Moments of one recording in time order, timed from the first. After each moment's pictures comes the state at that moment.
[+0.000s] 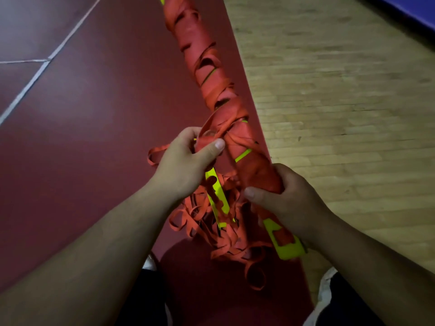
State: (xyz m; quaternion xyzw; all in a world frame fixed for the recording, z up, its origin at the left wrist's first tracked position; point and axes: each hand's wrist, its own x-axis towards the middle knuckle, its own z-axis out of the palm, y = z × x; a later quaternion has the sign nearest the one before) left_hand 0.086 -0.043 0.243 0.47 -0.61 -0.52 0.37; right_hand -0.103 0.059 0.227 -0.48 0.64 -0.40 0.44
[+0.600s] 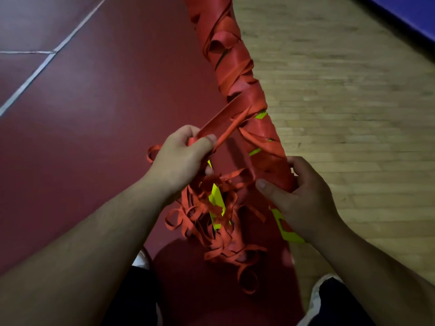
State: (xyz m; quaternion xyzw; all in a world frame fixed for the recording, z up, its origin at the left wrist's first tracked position) left_hand 0.084 -0.051 0.247 0.49 -0.55 -0.56 0.39; right_hand -0.116 0.058 0.226 -0.51 0.68 -0.44 0.29
